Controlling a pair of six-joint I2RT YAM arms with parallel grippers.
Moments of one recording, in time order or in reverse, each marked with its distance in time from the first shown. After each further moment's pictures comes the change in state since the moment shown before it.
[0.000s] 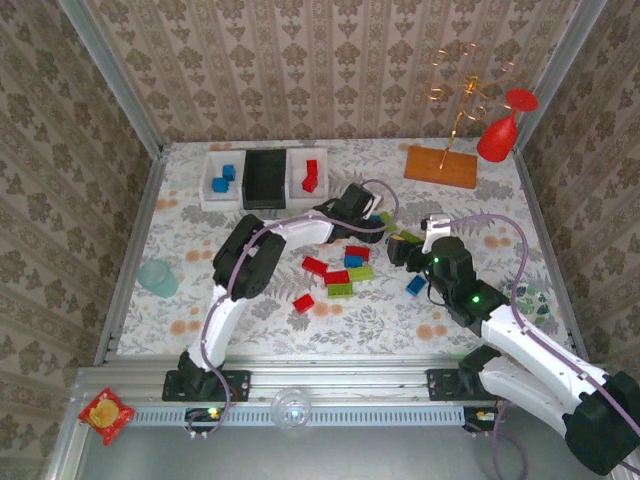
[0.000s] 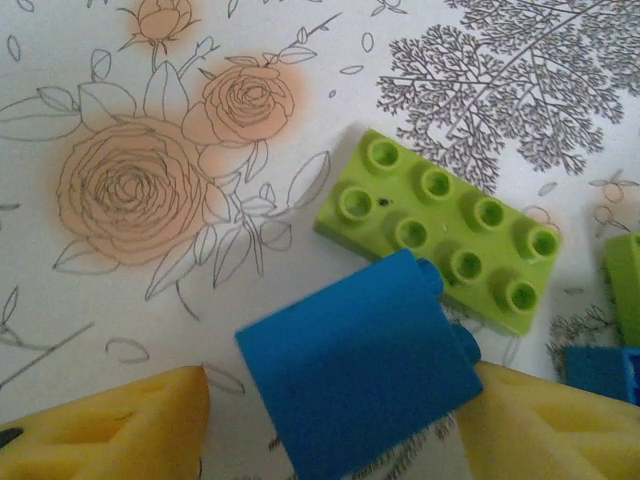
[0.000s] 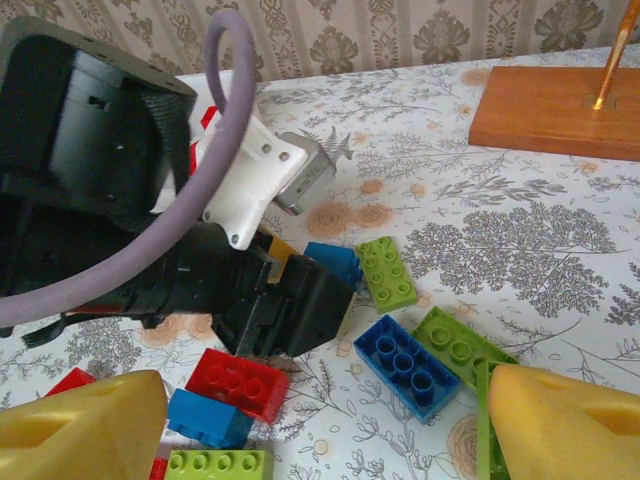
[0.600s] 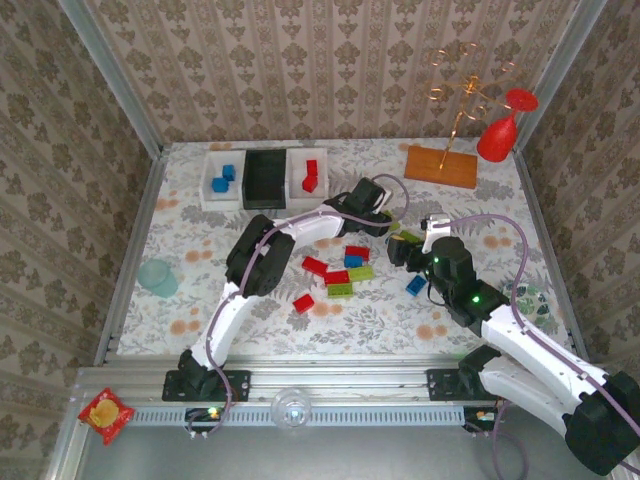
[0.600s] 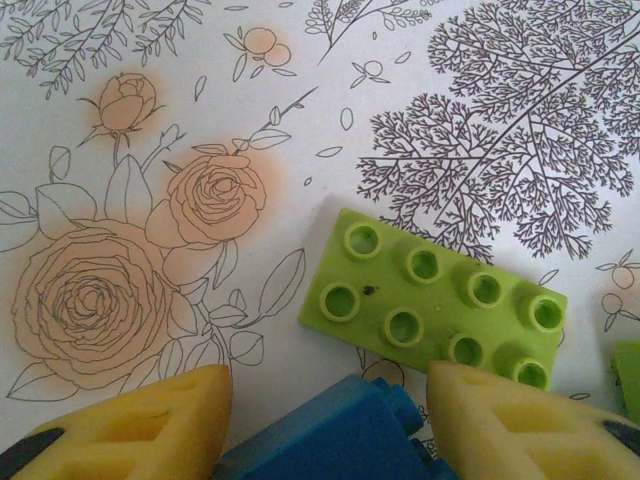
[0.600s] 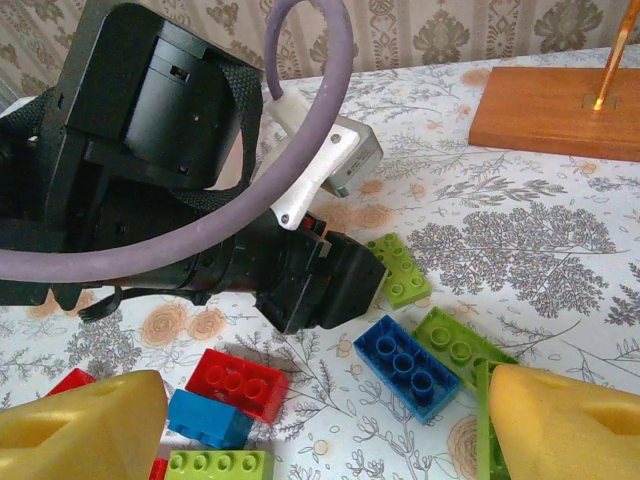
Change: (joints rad) left arm -0.013 0.108 0.195 -0.087 -0.031 0.023; right arm 0.000 0.000 0.000 0.000 0.000 0.000
